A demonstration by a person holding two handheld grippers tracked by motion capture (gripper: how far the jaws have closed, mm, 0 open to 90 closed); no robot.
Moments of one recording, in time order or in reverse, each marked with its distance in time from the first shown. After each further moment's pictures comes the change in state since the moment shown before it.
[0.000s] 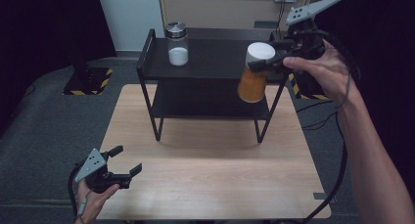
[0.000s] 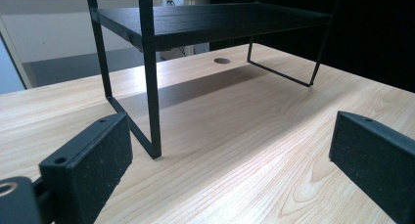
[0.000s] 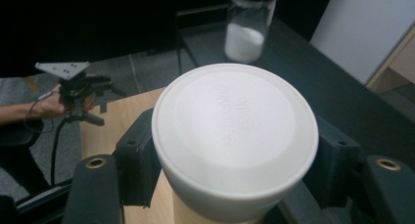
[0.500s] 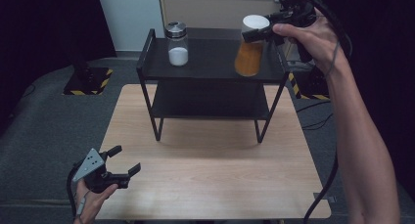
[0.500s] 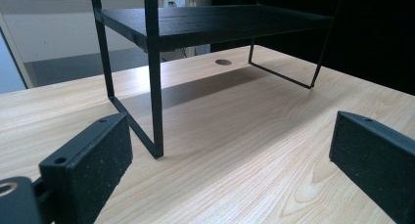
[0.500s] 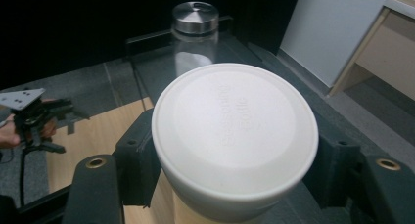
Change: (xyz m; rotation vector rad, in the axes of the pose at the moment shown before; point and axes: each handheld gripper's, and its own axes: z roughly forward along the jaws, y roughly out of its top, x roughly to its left) left arm 0.002 -0.002 -0.002 -0.010 0.002 -0.009; right arm -0.030 0.041 0.014 0.012 -0.088 0.045
